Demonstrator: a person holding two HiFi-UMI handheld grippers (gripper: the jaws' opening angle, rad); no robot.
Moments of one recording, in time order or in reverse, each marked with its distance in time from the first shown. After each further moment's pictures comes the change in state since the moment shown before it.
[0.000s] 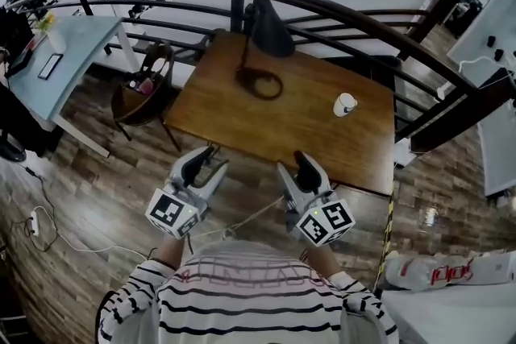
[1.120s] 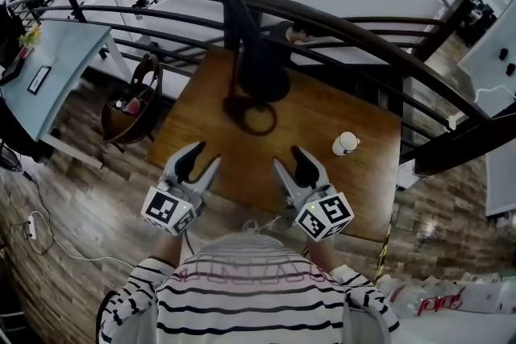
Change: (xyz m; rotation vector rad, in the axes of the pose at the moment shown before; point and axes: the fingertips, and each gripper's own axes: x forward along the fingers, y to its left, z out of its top) left arm 0.210 0.146 -0.010 -0.007 0.004 0.106; right arm 0.169 -0.199 0.040 -0.020 0.067 0.064
